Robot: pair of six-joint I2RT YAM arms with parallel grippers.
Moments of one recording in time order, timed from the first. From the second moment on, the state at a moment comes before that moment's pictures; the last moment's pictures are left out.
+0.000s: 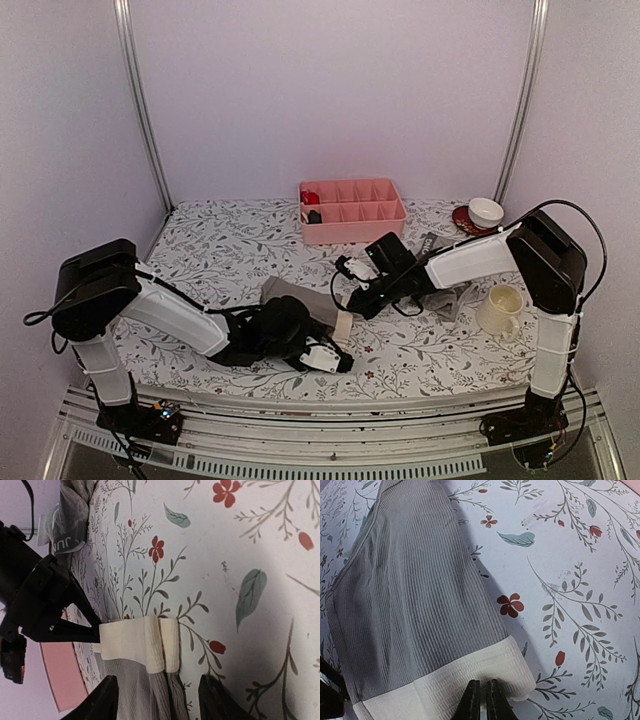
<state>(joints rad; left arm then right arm) -1.12 1.81 0.75 0.38 -0.18 1.13 0.76 1.99 1.16 -0.09 -0.21 0.01</state>
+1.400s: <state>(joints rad) -1.10 1.77 0.70 0.29 -0.11 1.10 0.75 1.94 1.11 -0.09 -0.18 0.01</state>
